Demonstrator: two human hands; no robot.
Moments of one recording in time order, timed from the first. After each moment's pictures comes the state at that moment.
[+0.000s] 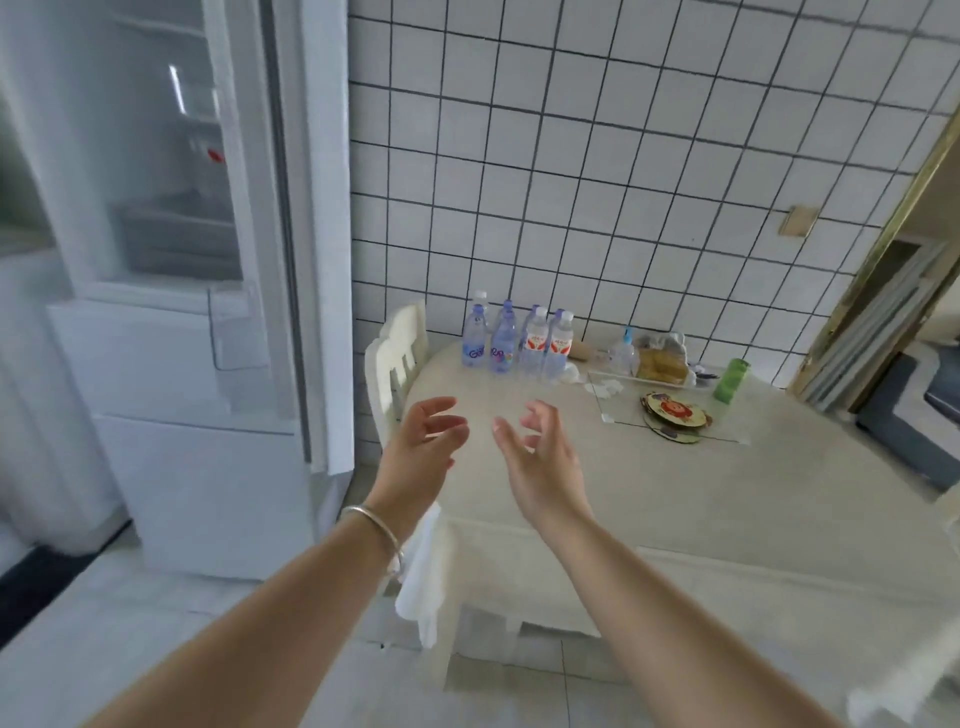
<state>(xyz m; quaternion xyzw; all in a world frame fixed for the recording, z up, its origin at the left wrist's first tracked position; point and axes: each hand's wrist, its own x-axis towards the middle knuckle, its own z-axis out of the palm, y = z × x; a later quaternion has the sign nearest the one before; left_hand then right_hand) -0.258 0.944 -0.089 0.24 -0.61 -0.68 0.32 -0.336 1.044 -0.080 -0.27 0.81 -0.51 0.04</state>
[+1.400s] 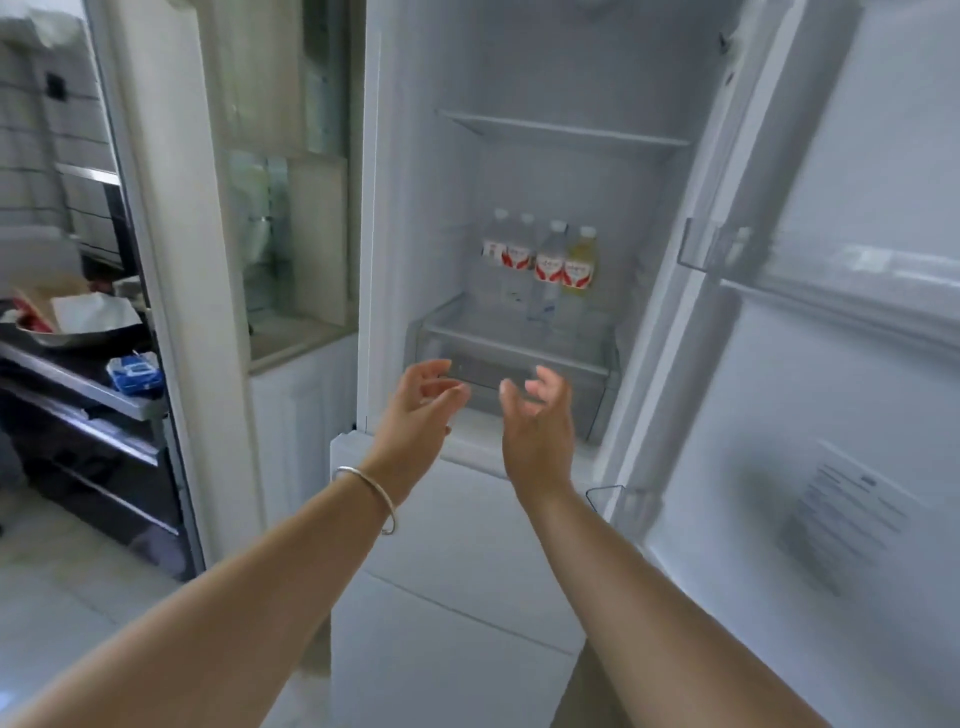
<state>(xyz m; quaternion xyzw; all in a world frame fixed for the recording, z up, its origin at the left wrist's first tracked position) -0.131 0.292 -0.024 0.28 -0.61 -0.58 0.46 -0.230 0.351 -0.030 -0.36 0.69 -0.63 0.07</state>
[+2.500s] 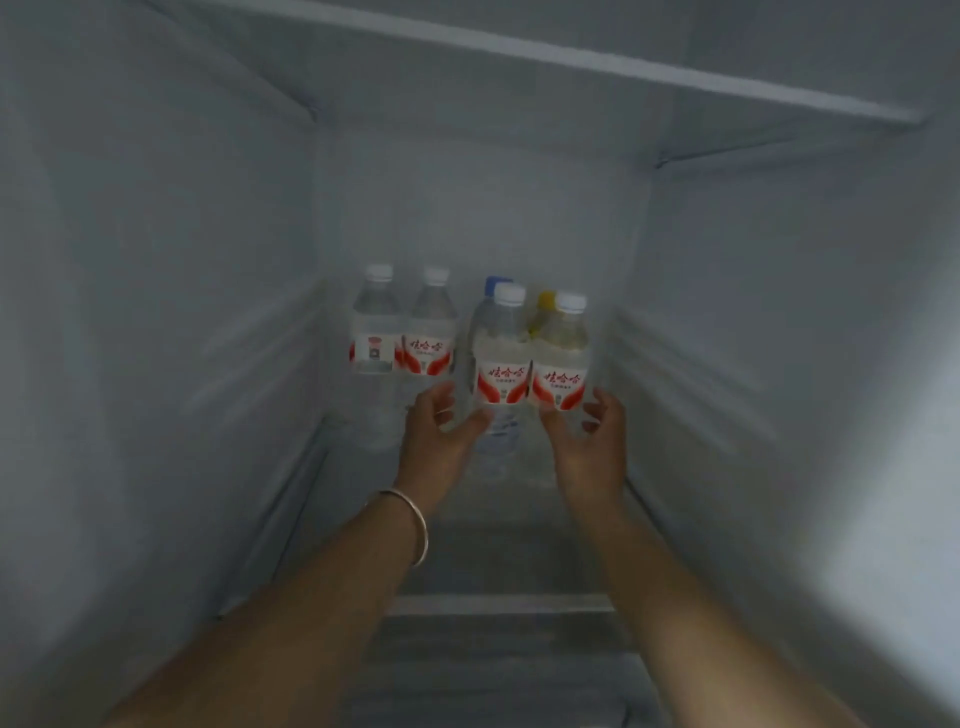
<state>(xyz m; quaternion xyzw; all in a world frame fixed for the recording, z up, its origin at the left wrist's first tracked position) -0.505 -0.087 -0.018 0.19 -0.67 -0.63 0.36 -0.593 0.027 -0.023 -0.16 0.73 -0.65 -0.11</state>
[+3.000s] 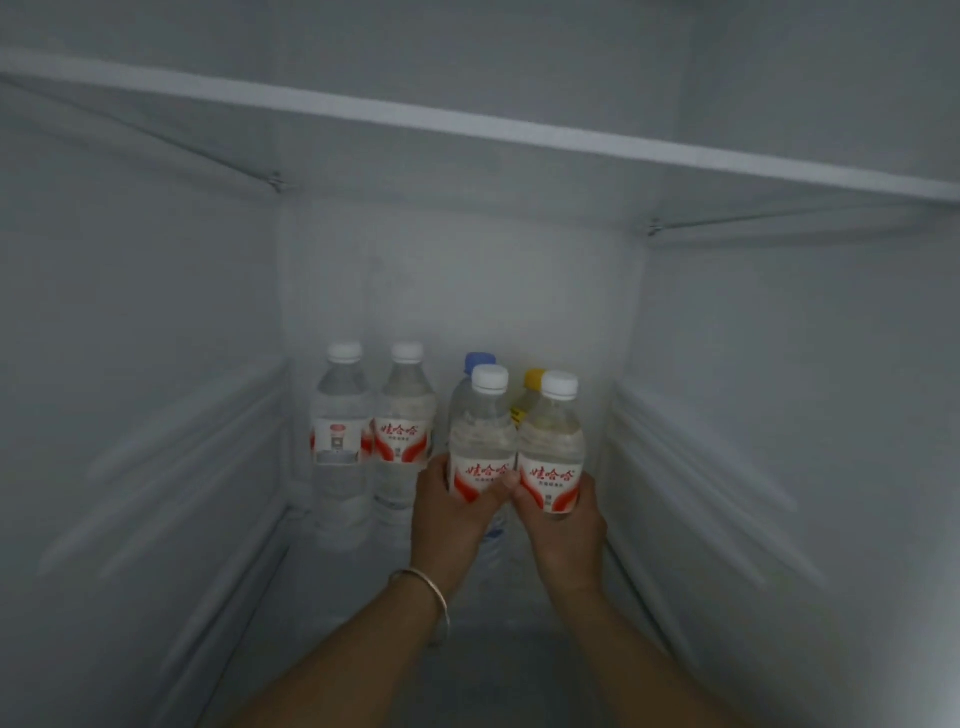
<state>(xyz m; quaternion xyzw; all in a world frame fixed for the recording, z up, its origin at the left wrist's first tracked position) -0.575 -0.090 -0.014 0.12 -0.66 -0.62 0.42 -0.638 0.001 -0.026 -0.21 0.67 -0.71 -0.07</state>
